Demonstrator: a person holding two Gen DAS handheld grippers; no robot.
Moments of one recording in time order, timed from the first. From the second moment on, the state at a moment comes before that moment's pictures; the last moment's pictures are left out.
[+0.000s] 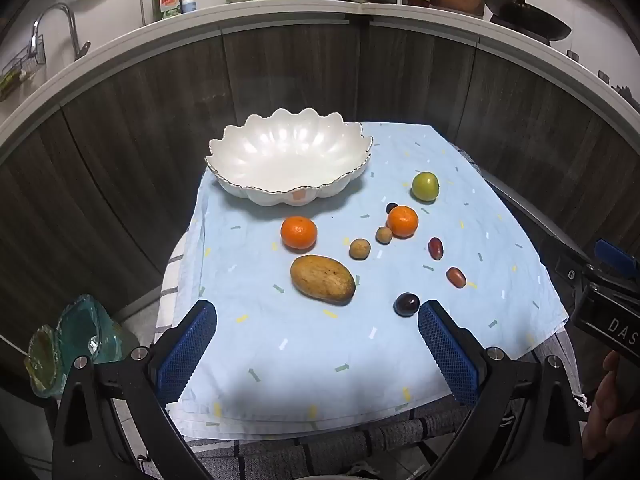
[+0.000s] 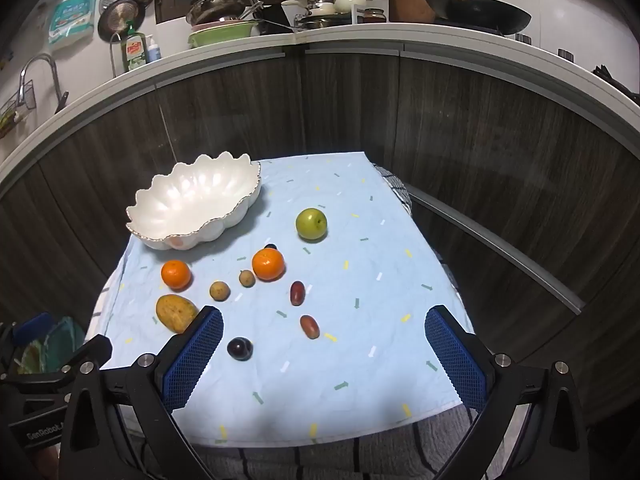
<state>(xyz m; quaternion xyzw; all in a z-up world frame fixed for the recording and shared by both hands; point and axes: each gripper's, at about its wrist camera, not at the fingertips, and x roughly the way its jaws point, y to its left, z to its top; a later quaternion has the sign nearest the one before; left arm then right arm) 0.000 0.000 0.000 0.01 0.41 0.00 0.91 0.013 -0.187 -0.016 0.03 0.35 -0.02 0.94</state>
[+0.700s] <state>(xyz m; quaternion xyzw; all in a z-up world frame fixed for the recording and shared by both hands) 0.000 0.000 0.000 0.01 0.41 0.00 0.91 0.012 -0.188 -0.015 0.03 0.35 -0.02 0.94</state>
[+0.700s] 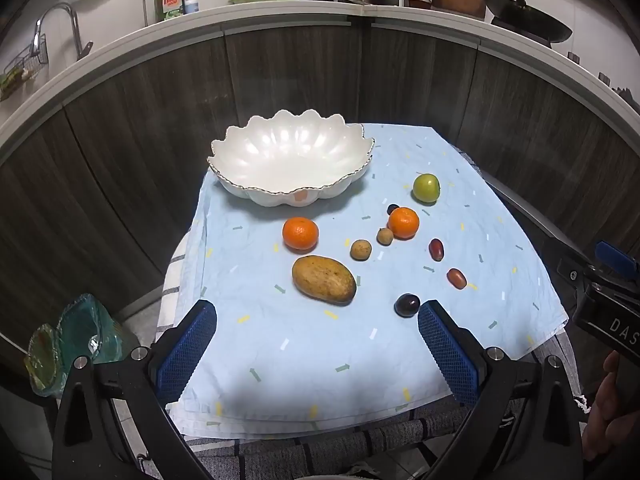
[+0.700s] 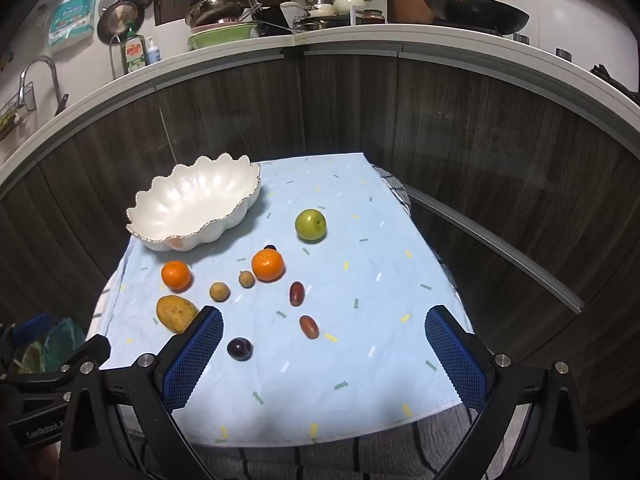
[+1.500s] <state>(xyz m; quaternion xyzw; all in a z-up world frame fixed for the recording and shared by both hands) 0.000 0.000 0.000 0.01 0.41 0.00 0.91 0.011 -0.189 -0.012 0.03 0.35 -0.01 0.94</state>
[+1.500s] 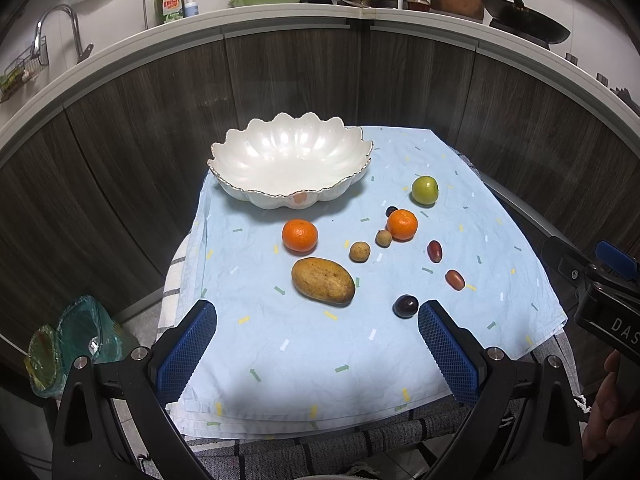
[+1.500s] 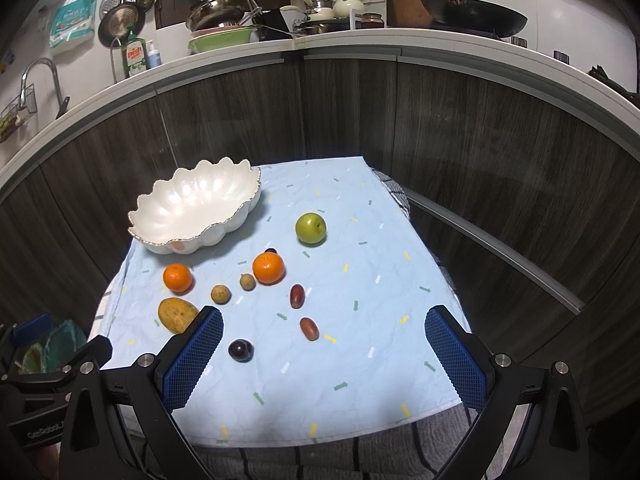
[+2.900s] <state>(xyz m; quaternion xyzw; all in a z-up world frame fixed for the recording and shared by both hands) -0.002 0.001 0.006 0.01 0.41 0.00 0.91 0.009 -0.191 -0.010 0.04 0.35 -0.01 0.94</state>
